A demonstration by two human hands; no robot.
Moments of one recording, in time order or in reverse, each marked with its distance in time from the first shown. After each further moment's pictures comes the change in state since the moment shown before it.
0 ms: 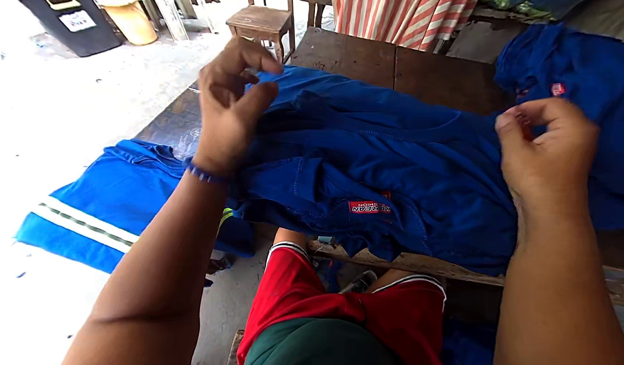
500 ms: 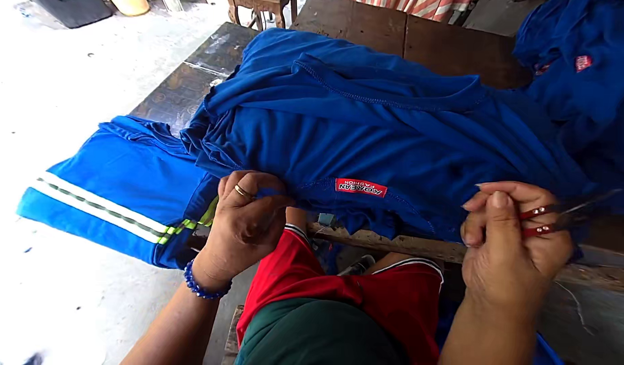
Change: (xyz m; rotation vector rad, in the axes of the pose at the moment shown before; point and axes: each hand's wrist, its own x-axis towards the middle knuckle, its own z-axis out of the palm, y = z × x) left_hand -0.163 0.079 0.033 0.508 -0.104 -0.035; right_hand -0.135 -0.042 0.012 0.787 0.115 0.007
